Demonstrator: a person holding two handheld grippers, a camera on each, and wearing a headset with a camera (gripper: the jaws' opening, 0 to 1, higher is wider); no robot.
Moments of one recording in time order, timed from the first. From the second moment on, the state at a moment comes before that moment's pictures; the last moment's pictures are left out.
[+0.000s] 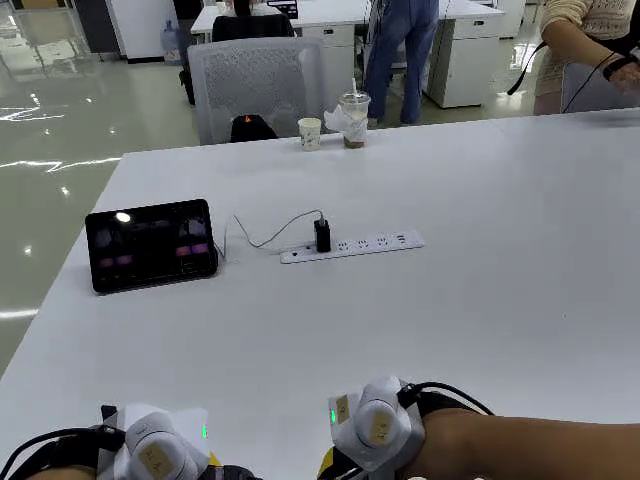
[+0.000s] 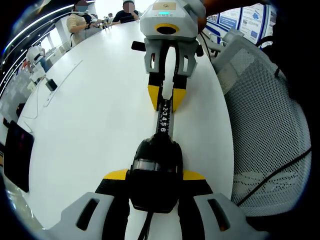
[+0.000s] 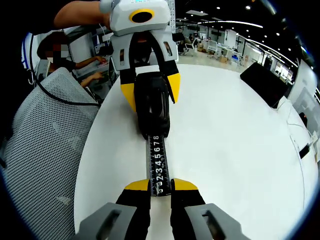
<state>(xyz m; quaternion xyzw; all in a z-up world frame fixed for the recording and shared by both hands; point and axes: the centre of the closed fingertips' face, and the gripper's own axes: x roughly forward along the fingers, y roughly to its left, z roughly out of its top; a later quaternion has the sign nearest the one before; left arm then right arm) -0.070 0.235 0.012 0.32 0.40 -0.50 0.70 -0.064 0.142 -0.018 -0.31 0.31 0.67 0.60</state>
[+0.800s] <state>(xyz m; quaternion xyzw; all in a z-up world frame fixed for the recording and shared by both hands) -0.070 0.235 0.011 0.32 0.39 -0.50 0.70 -0.063 0.131 -0.017 -0.32 0.31 0.67 0.60</state>
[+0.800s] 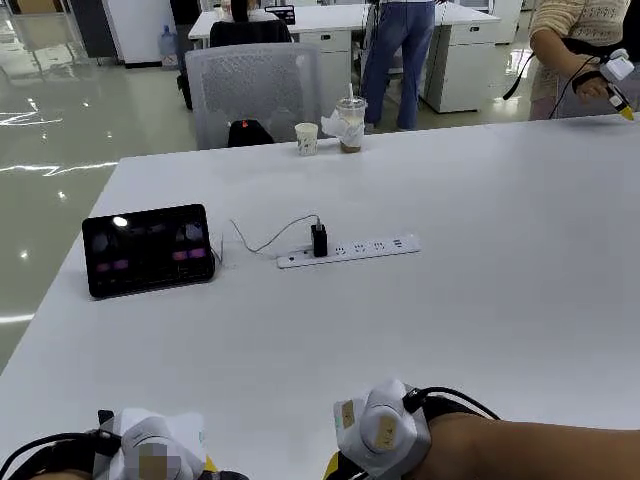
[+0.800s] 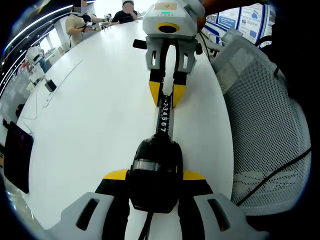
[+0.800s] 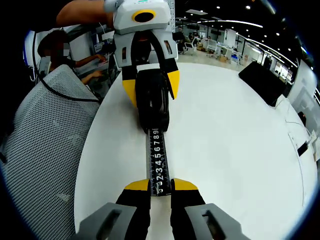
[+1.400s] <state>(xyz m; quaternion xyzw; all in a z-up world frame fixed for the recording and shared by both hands) -0.070 0.235 0.011 0.32 0.39 -0.51 0.70 -0.060 0.119 -0.017 -0.32 0.32 0.66 0.60</state>
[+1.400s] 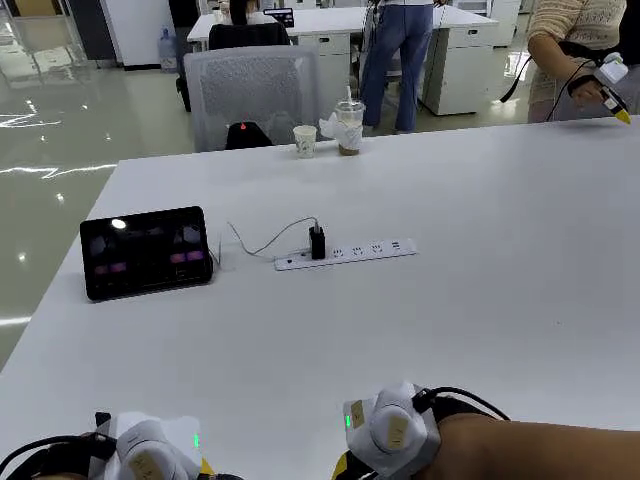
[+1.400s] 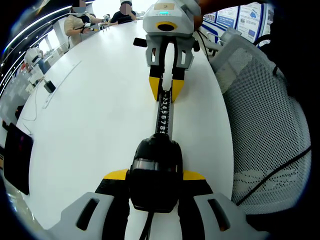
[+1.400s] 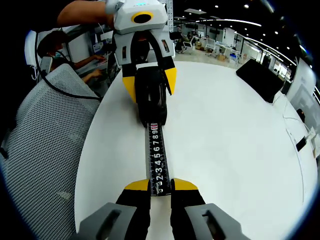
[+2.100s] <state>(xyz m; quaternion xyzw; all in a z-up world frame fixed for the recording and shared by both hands) -0.071 0.235 0.011 0.32 0.39 -0.51 0.70 -0.059 0.108 -0.016 -0.31 0.32 0.66 0.60</state>
